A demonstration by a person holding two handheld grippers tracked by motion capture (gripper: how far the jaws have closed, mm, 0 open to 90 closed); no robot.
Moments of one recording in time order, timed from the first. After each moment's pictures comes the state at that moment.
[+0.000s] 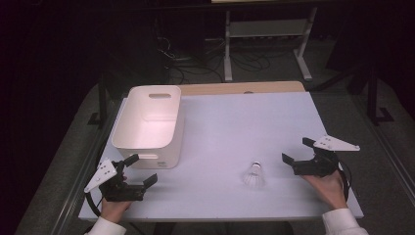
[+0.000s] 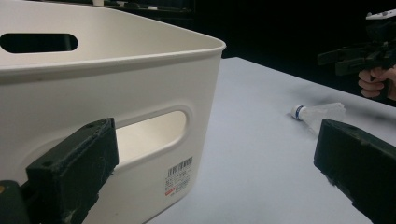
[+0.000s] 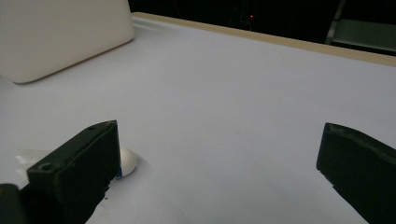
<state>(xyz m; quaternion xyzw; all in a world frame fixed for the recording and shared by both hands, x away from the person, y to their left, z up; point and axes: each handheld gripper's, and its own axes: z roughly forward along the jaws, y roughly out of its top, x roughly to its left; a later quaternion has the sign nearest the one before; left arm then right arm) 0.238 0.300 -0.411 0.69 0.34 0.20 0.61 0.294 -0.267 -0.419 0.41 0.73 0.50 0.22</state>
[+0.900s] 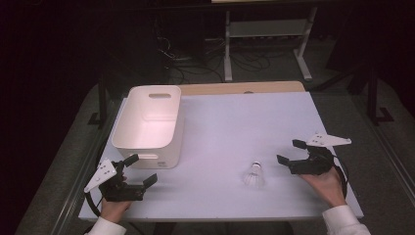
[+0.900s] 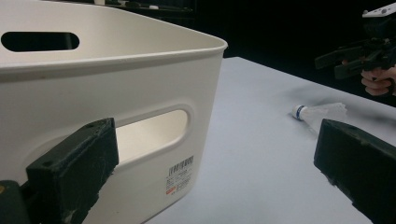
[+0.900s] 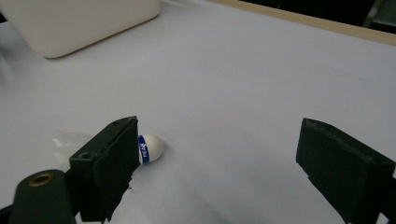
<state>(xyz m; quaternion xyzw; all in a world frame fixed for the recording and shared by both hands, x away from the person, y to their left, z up) 0.238 0.301 -0.411 0.69 0.34 0.20 0.60 0.299 -0.256 -0.409 0.38 0.78 0.47 0.17</state>
